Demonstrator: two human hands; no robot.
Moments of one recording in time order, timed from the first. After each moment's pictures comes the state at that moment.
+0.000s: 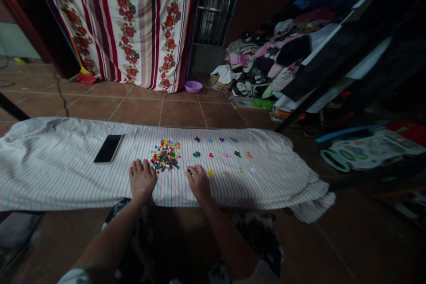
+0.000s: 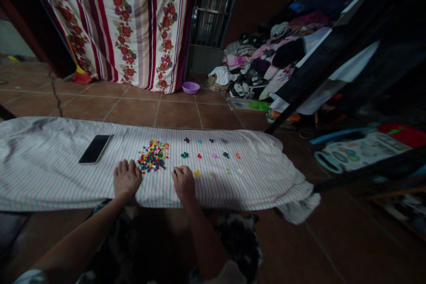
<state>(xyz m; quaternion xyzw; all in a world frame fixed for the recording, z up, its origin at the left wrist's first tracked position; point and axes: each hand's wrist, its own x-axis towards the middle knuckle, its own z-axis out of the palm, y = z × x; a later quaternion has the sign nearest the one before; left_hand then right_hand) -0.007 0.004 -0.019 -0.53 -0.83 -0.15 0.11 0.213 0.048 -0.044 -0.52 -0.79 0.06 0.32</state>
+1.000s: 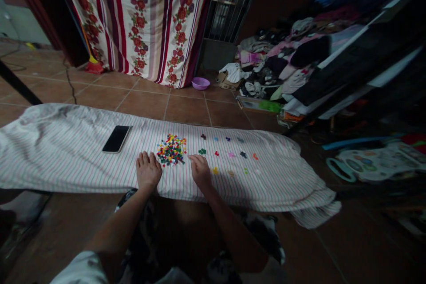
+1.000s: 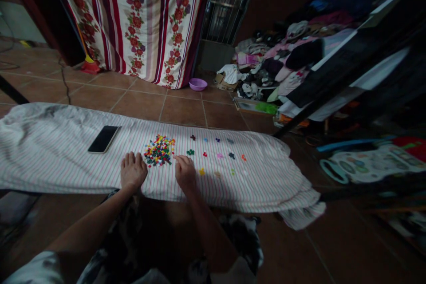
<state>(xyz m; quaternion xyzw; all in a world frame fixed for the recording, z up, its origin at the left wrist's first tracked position) -0.010 0.005 -0.025 -0.53 -0.82 -0.17 0.11 0.197 0.062 -0.012 -0.45 -0.80 0.14 0.38</state>
